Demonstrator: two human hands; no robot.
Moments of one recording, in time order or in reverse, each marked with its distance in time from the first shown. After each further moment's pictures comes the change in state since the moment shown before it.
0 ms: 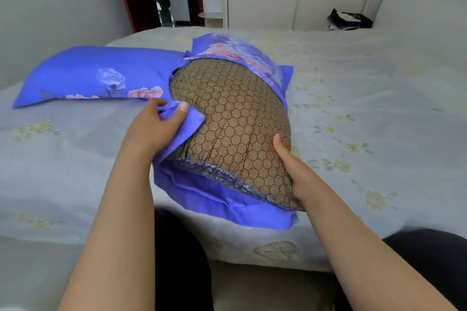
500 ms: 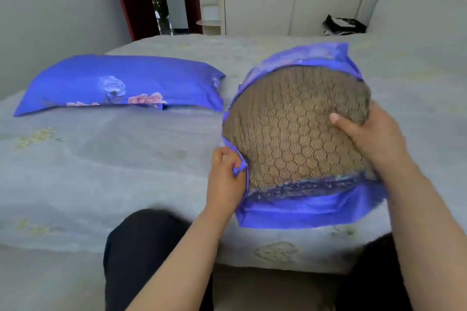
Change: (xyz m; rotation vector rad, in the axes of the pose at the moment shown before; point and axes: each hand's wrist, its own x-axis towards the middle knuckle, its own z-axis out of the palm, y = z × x) left_hand -0.093 0.008 0.122 -0.300 0.036 0.379; right_hand -0.093 -0.093 -0.064 -0.940 0.713 -0.589
